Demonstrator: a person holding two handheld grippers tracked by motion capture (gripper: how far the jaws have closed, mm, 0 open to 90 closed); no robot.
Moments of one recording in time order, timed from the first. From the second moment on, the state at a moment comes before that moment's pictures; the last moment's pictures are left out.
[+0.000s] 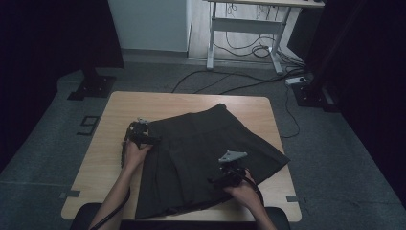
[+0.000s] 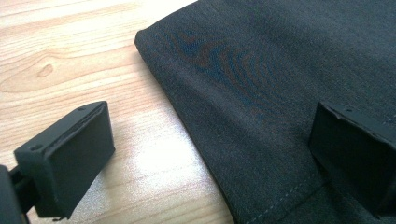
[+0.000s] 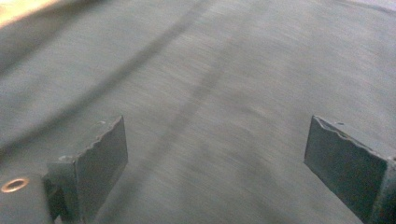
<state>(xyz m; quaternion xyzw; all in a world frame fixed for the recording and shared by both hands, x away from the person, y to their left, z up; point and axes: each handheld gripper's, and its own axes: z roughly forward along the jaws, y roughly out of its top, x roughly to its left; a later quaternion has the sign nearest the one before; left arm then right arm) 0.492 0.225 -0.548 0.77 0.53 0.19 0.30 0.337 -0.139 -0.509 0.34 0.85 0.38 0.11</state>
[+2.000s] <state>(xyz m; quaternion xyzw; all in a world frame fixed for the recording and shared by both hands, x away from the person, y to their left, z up) 0.479 0.223 -0.541 0.79 0.49 0.17 0.34 0.284 0.040 -0.529 0.10 0.94 0.32 0.01</state>
